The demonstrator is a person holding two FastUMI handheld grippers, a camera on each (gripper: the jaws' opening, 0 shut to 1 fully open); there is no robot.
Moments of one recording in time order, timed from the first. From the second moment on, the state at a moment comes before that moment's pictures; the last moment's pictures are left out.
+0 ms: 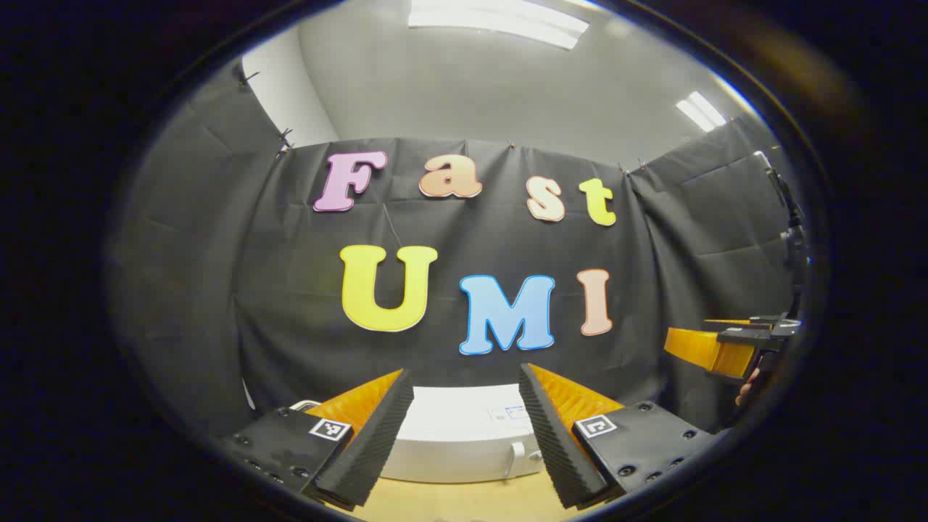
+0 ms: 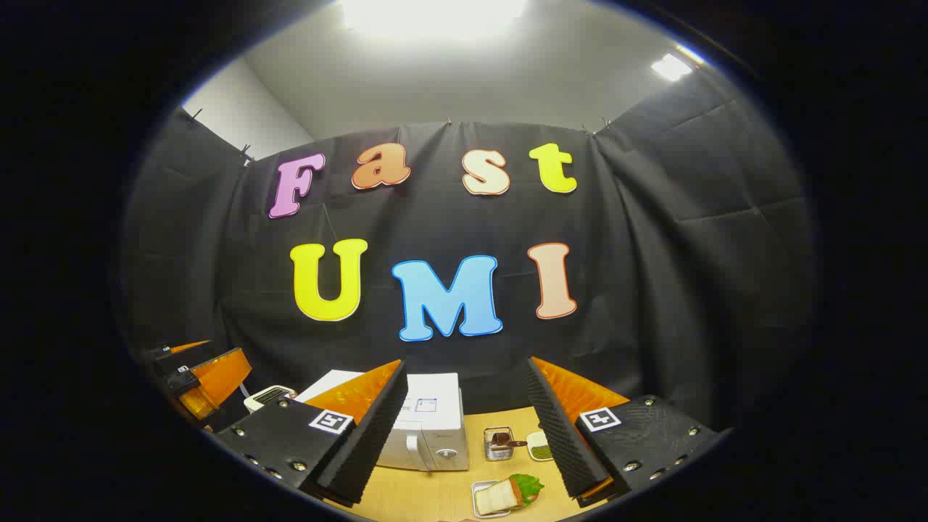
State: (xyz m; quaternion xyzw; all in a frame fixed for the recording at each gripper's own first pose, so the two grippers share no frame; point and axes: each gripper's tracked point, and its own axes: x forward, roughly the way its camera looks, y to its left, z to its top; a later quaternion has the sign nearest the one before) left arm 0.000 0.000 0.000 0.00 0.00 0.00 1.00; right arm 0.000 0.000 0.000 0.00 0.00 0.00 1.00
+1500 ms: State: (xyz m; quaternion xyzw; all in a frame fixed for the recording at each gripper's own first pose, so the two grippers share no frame) left arm 0.072 -0.107 -0.153 -0.01 0.08 -0.07 0.99; right arm 0.031 -0.036 -0.040 0.01 0.04 0.05 1.00
